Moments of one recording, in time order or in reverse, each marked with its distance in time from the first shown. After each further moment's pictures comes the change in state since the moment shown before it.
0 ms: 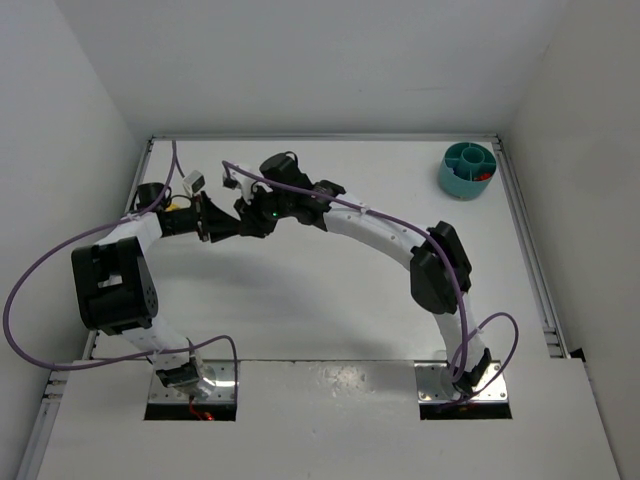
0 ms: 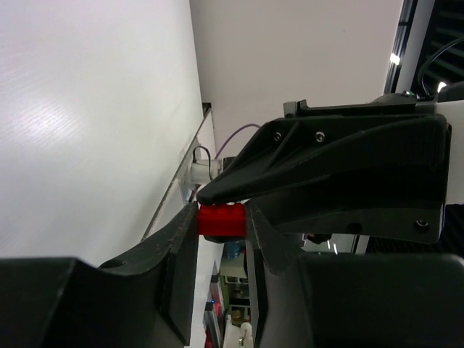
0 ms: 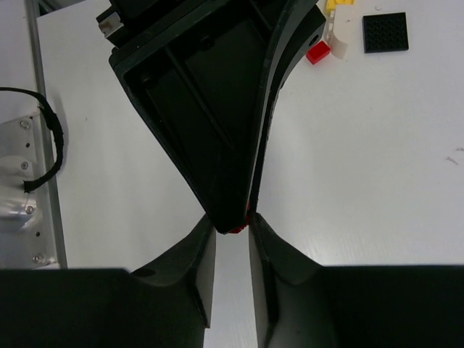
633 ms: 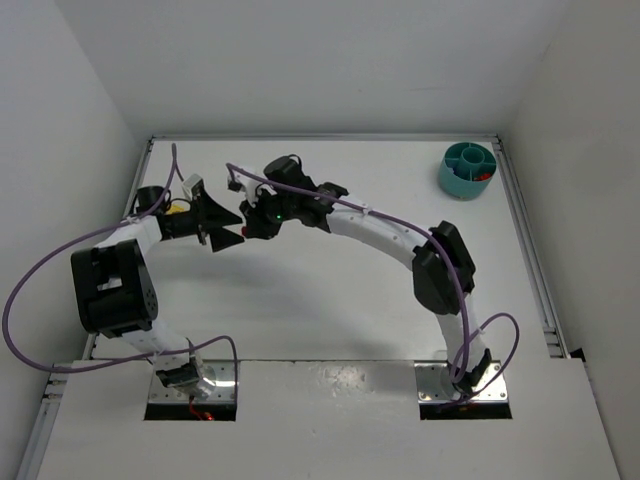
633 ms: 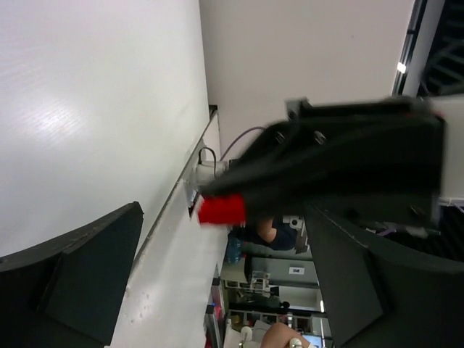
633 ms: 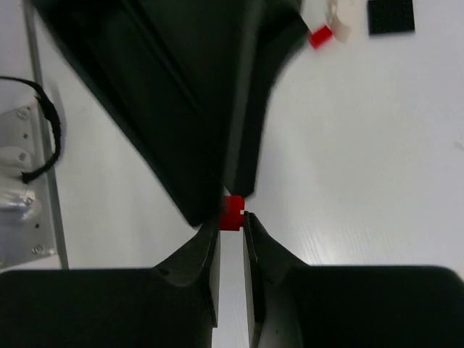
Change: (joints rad) left arm 0.010 -0.011 -0.025 0.010 -0.031 -0.002; right arm -0.010 -0.013 -0.036 0.005 -0.003 0.001
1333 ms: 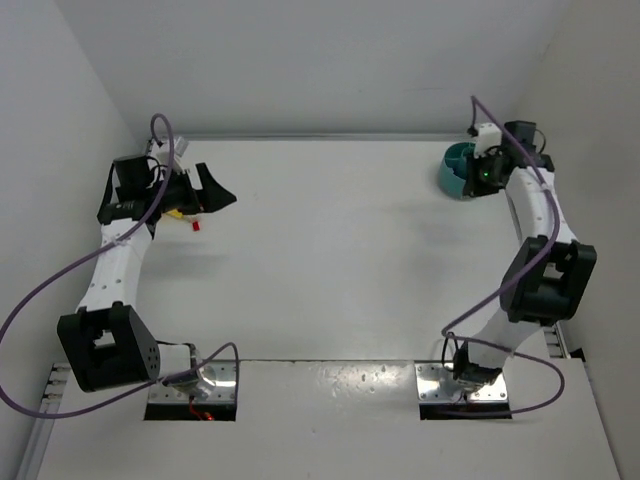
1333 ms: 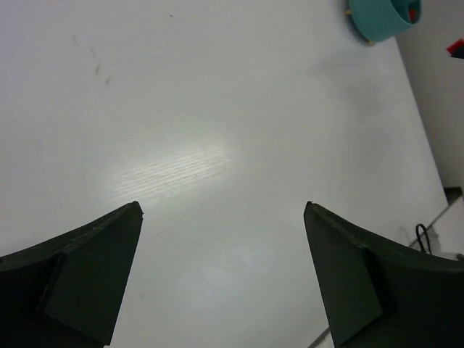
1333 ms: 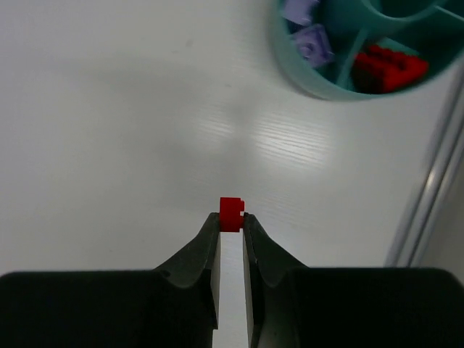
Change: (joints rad) left arm -0.070 -0.327 0.132 -0.026 -0.629 0.253; right arm -1.017 -0.419 -0.396 -0.326 0.174 -0.193
